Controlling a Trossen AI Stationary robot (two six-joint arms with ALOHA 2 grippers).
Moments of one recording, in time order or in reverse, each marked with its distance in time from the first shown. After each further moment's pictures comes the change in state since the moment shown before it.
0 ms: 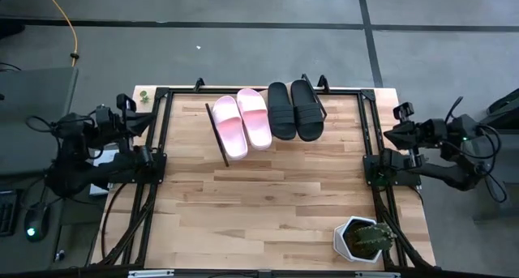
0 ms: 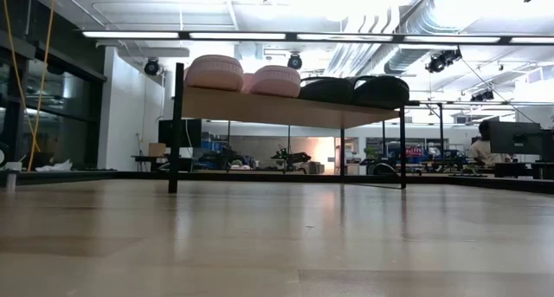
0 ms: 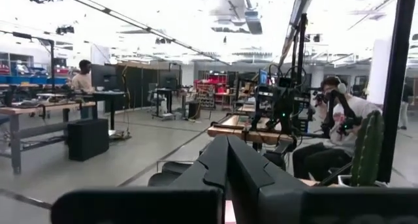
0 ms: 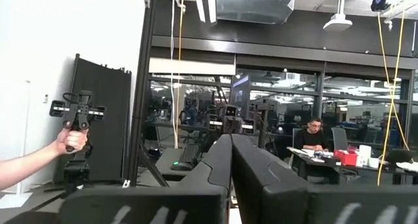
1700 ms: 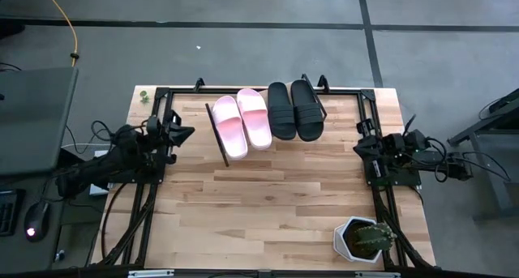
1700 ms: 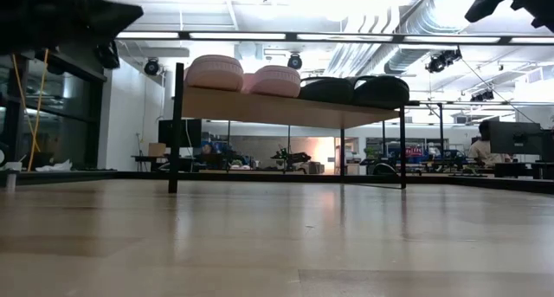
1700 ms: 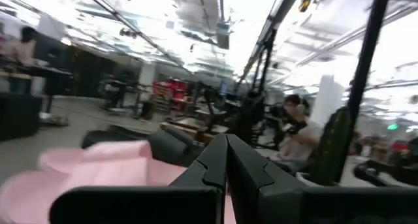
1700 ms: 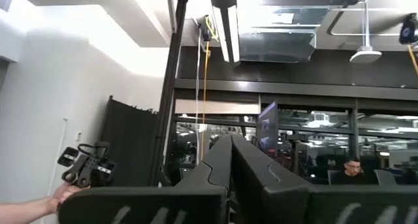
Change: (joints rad) left arm 0.000 -0.030 -0.641 0.693 0.128 -0.251; right arm 0.152 0.000 -0.598 0.808 0.036 0.042
